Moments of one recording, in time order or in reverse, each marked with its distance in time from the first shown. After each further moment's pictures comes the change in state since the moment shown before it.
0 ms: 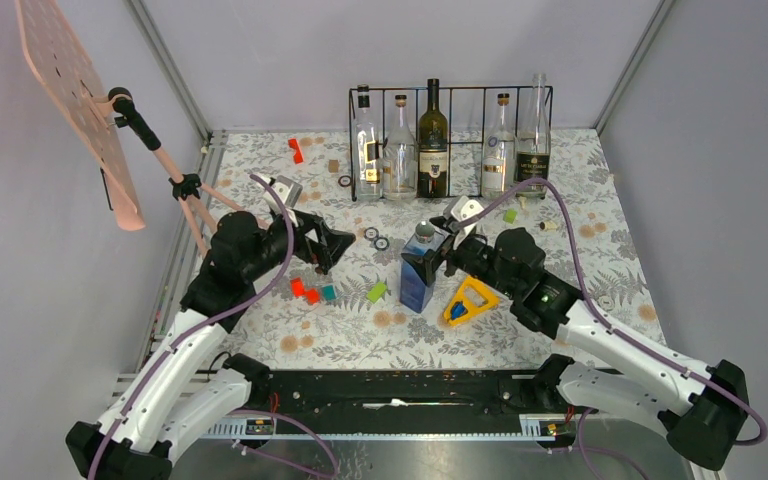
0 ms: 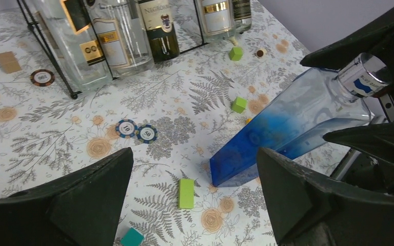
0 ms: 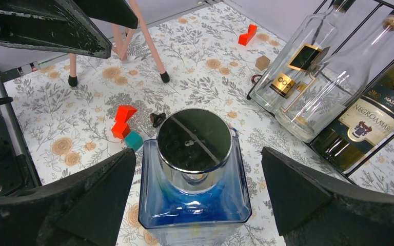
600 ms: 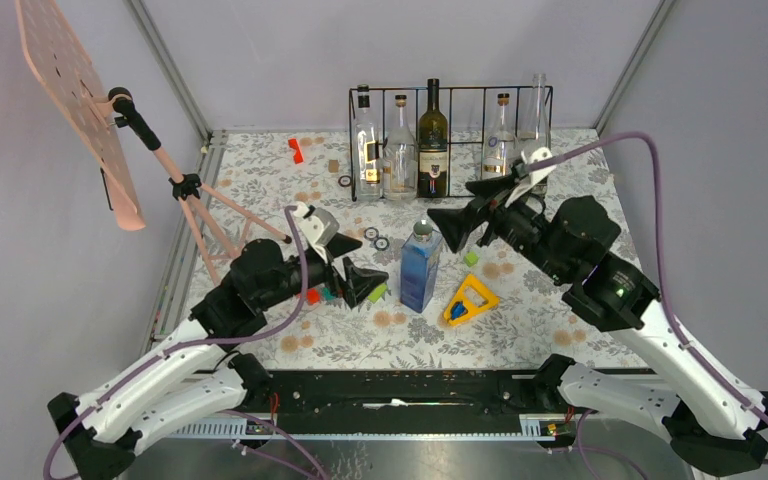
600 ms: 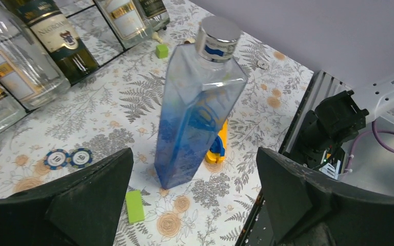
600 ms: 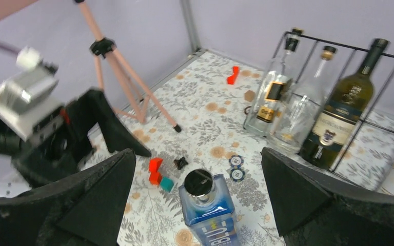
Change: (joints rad) left arm -0.350 -0.062 -0.032 0.060 -0.072 0.048; right arm 0.002 -0.072 0.439 -0.417 0.105 0.207
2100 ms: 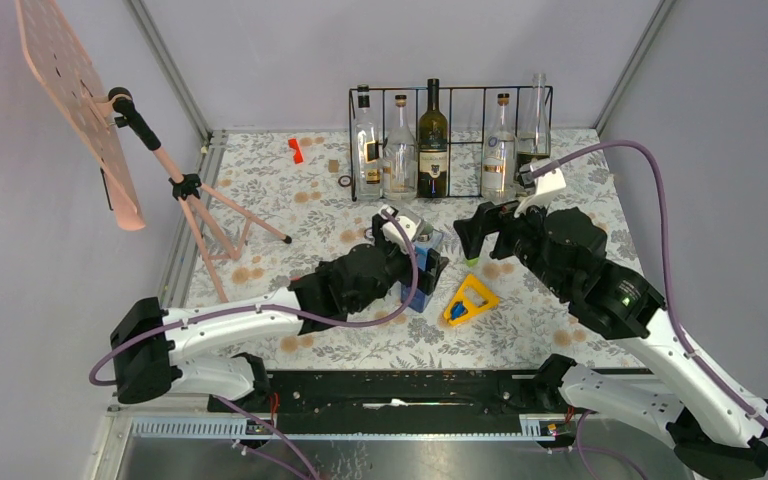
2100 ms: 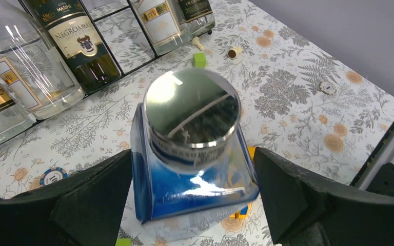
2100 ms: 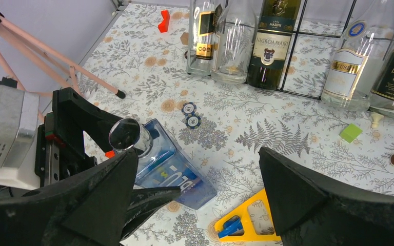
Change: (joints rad) left arm -0.383 0.522 0.114 0.333 -0.626 0.018; right arm 0.000 -0.034 0.016 -0.312 0.314 0.150
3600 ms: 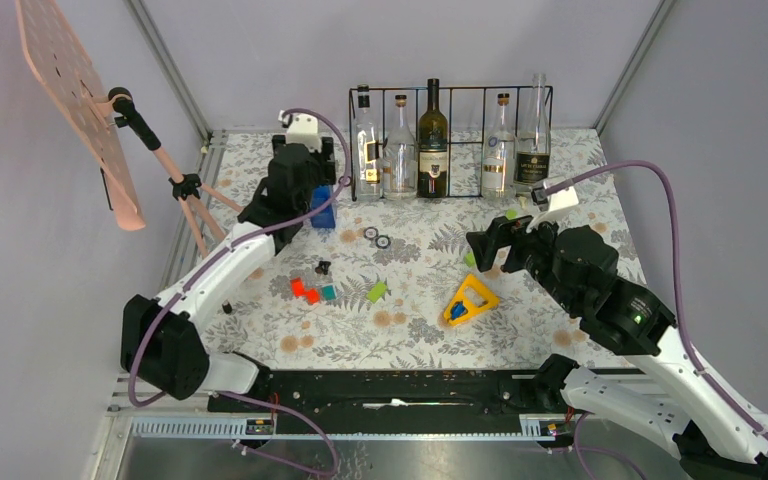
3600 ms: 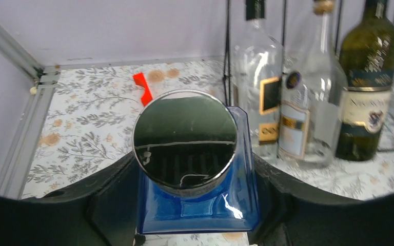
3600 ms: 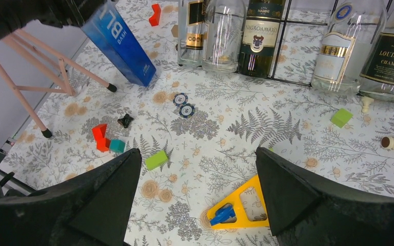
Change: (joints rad) left arm 0.679 0.105 0.248 -0.195 -0.044 0.127; right arm 0.000 -0.107 -0.088 -0.025 0.024 0.011
